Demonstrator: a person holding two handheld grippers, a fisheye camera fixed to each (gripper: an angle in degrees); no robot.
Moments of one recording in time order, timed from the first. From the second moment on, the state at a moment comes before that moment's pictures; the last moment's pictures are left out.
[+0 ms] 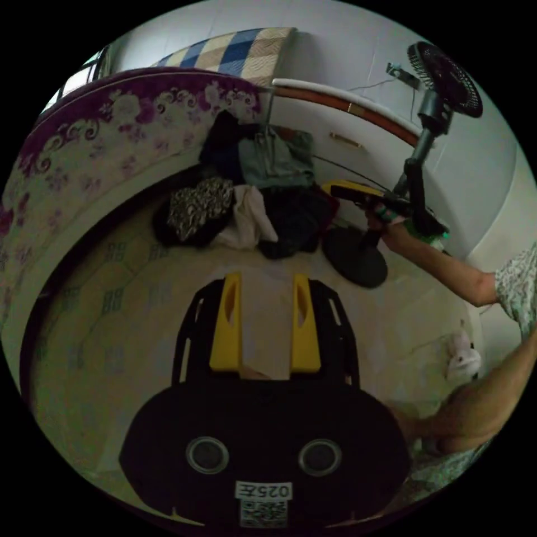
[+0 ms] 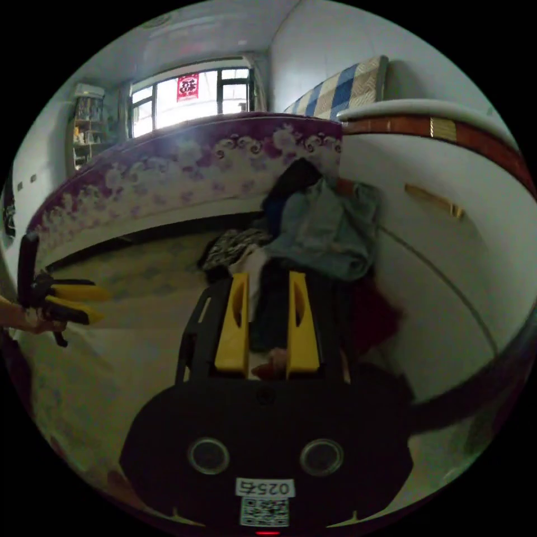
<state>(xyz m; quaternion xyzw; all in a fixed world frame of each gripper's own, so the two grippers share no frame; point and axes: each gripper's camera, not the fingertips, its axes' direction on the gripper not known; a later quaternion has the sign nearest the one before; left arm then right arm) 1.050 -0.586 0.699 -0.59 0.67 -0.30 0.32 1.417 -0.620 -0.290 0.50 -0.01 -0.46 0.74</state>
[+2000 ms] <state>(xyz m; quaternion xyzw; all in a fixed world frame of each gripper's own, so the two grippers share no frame) 0.898 -0.344 0.336 -0.66 0.44 -0.42 0.43 1.511 -0.742 -0.102 0.36 0.02 -0.45 0.81</state>
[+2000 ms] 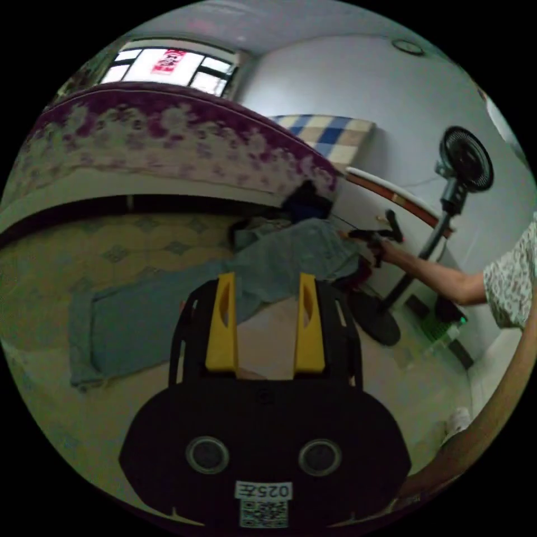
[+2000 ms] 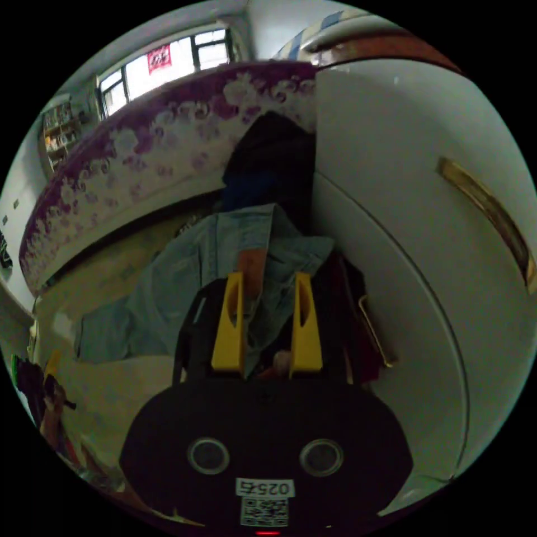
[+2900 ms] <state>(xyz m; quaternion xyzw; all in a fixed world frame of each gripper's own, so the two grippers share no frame) 0.918 -0.381 0.365 -0.76 0.30 -0.34 0.46 1.491 -0.396 -0.049 0.27 -0.30 -0.70 0.59</state>
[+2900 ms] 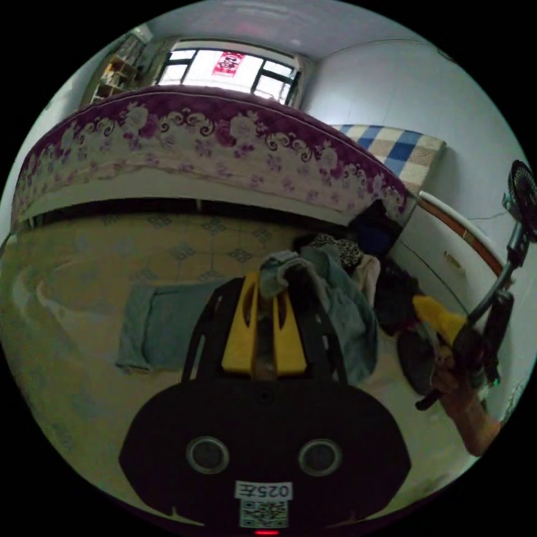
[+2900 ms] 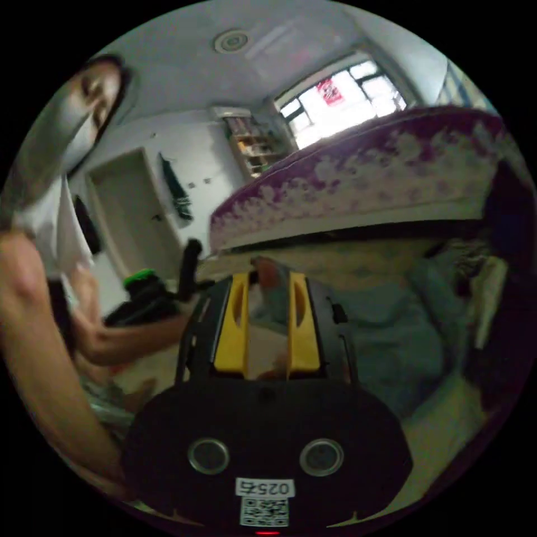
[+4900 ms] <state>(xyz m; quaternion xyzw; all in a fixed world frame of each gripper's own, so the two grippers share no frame) 0.552 -0.814 0.713 -0.59 0.23 -0.30 0.71 1.299 -0.438 -0.623 0.41 -0.08 -0.78 0.46</state>
